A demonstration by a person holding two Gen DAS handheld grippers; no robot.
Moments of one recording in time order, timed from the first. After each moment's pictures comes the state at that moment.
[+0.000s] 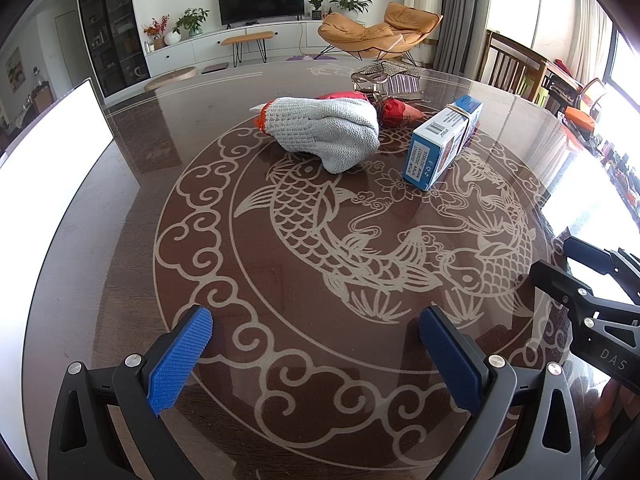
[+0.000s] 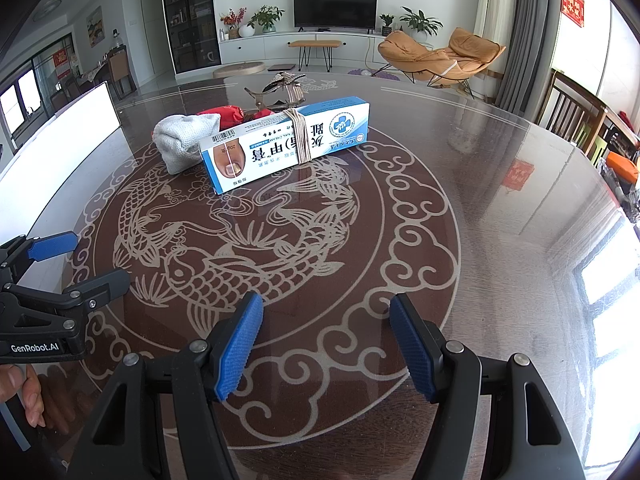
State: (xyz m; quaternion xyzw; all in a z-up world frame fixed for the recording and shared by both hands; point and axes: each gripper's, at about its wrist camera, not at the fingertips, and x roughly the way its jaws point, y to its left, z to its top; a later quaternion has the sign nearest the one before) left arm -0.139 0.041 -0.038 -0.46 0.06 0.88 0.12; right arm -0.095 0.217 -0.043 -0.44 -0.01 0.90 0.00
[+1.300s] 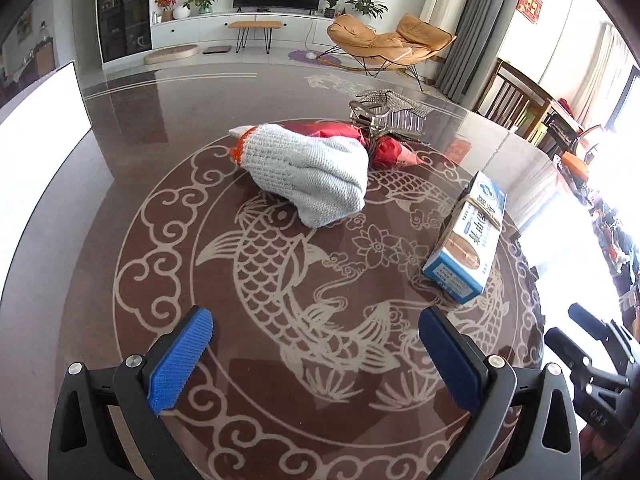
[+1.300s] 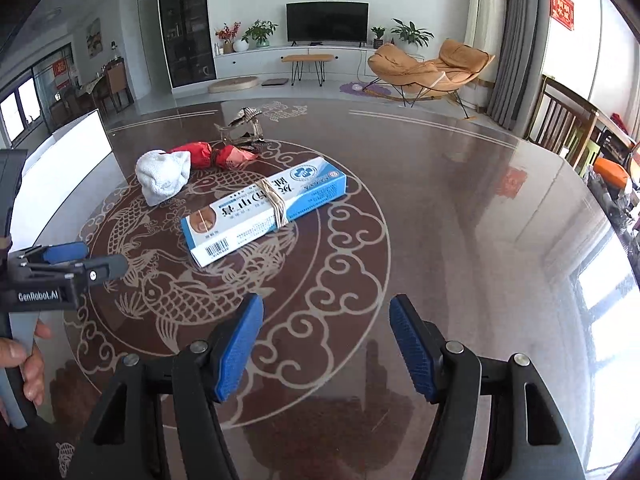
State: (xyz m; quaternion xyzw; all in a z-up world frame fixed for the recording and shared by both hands) left arm -0.186 0.052 -0.023 -0.48 -0.02 0.87 0.12; right arm -0.078 0.270 -0.019 -0.42 0.00 0.91 0.01
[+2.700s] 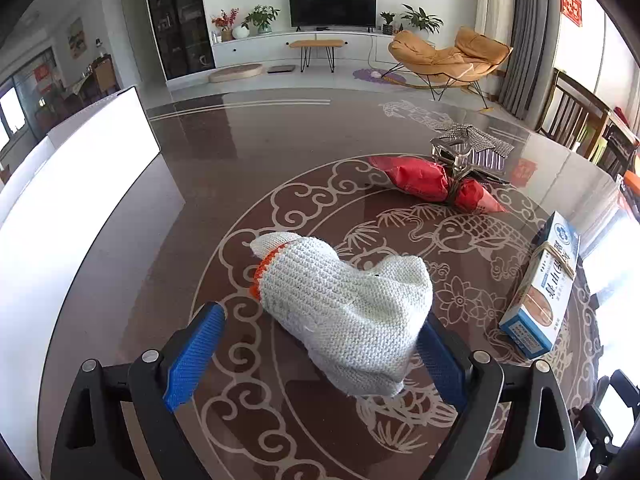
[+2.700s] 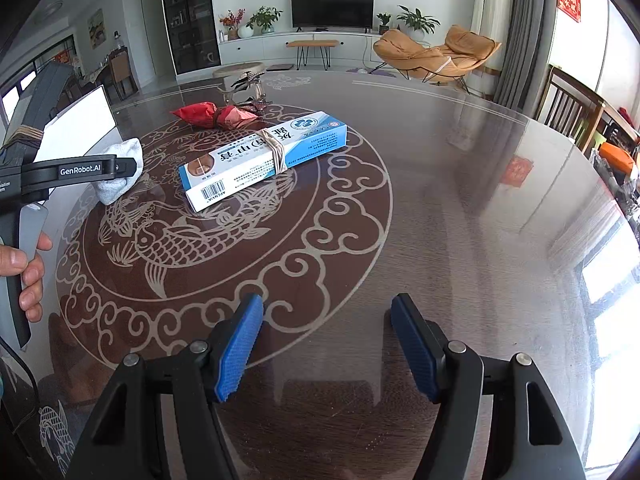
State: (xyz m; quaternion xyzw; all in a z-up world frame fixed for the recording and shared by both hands) left arm -0.193 0.032 -0.022 -0.44 -0.01 0.90 0.01; right arm -0.070 0.270 -0.042 -0.44 0.00 0.90 0.00
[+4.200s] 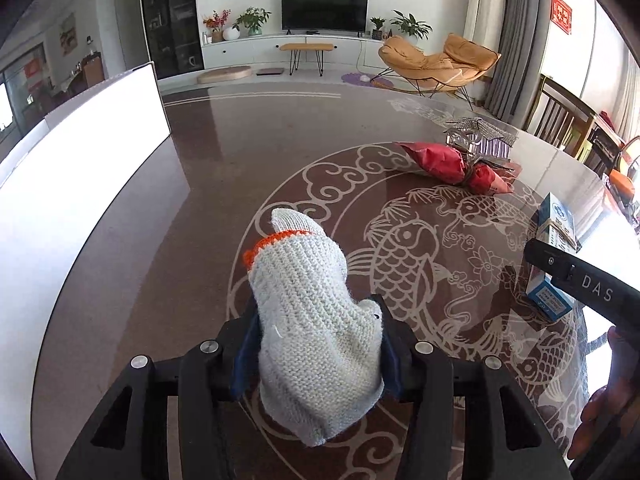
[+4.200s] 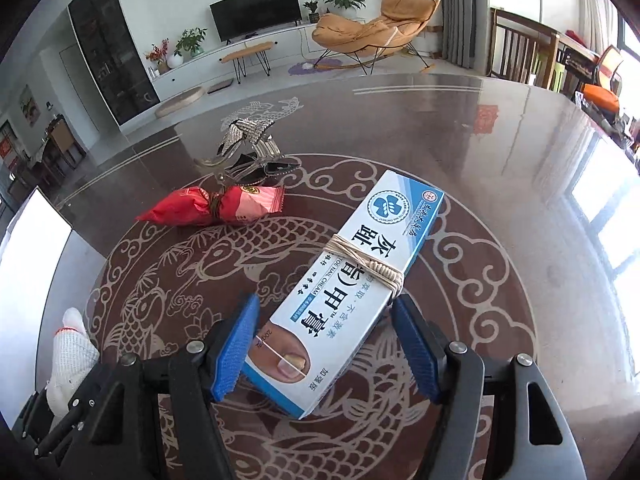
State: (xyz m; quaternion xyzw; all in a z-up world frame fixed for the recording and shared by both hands) left arm -0.175 -0.009 -0.041 -0.44 0.00 0.90 0.03; right arm -0.196 0.191 -0.036 -0.44 0.11 0.88 0.09
